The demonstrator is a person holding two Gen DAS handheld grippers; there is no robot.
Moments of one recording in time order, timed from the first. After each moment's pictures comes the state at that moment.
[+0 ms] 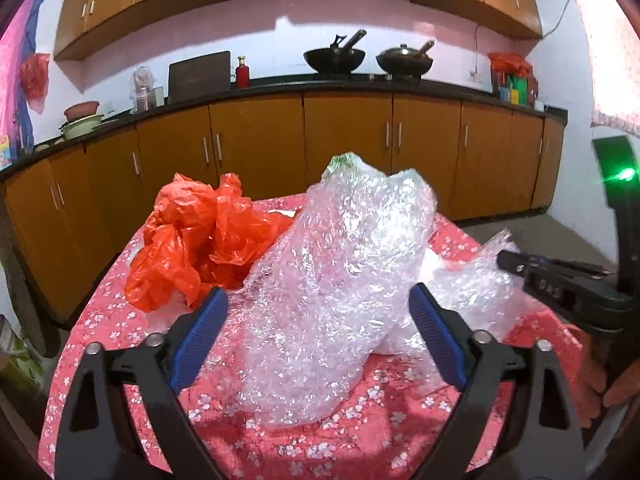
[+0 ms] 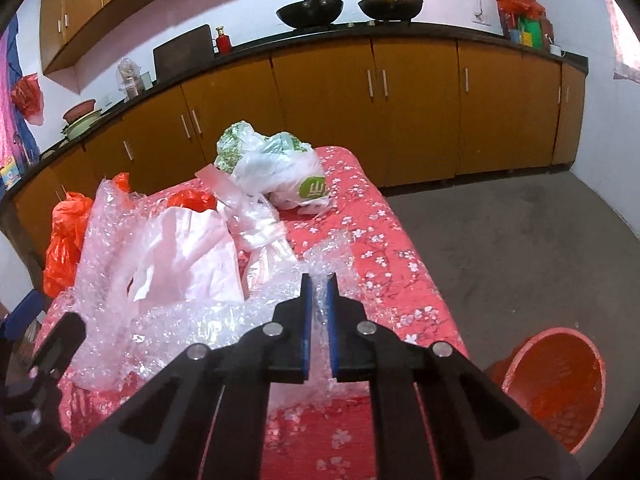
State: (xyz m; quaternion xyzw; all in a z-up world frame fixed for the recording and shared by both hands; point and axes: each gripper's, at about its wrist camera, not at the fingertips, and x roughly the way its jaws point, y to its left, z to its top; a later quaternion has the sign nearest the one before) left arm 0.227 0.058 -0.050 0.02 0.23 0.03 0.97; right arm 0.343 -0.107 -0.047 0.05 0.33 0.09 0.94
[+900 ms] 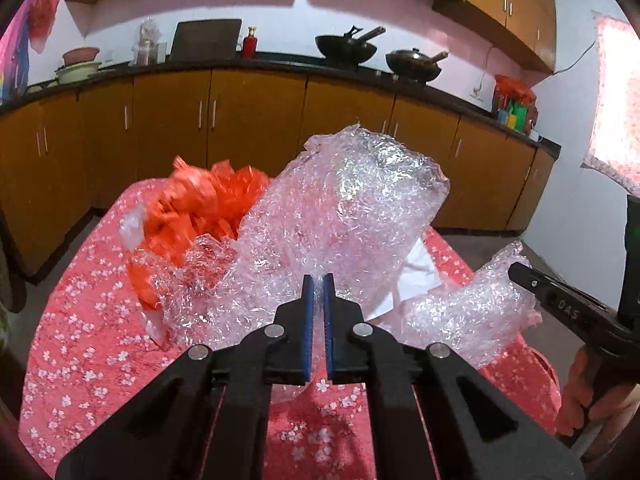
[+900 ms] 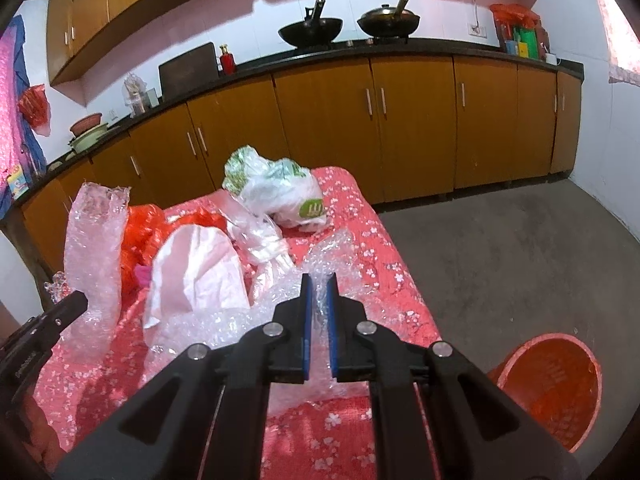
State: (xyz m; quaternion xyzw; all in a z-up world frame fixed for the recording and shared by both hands) left arm 0.213 0.101 -0.036 -0.07 0.25 -0.01 0.97; right arm 0.318 -0.119 -0.026 0.06 0.29 0.10 0.95
